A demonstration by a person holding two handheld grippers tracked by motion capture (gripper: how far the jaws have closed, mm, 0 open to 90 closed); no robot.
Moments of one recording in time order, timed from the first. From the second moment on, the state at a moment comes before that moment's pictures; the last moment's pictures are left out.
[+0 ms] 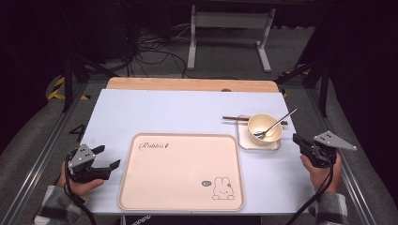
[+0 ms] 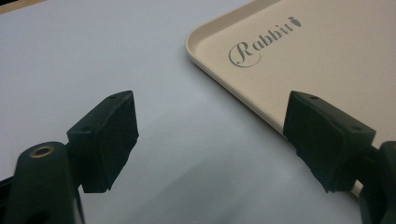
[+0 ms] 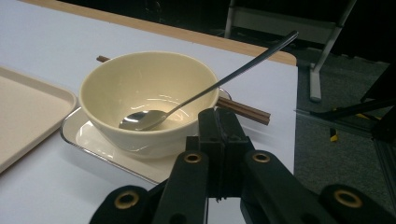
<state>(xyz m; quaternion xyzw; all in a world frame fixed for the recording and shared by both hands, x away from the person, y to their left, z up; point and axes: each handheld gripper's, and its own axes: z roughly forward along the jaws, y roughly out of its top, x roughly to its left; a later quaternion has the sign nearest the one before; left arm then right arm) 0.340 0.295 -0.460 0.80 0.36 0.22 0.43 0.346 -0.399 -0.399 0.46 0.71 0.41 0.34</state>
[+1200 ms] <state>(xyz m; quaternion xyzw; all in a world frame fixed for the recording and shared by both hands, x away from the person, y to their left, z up) 0.341 0.292 -0.462 0.81 0.35 0.22 0.43 0.412 -0.393 -0.405 0.50 0.72 0.37 0.30</state>
